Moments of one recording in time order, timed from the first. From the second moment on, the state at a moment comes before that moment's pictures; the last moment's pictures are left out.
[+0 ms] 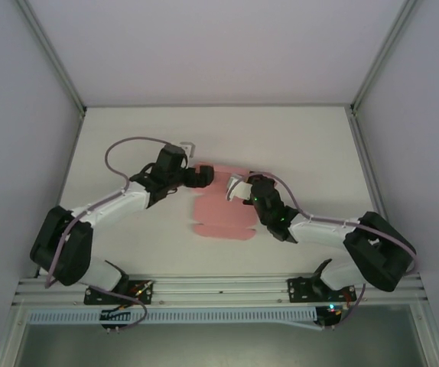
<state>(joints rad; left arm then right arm) -0.62 1.44 0.91 -0.13 0.01 -0.41 0.82 1.37 0.52 0.51 0.52 -0.94</state>
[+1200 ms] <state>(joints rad) -0.41 1.47 0.63 0.22 0.45 -0.45 0.68 1.31 0.54 0.35 0.33 -0.69</state>
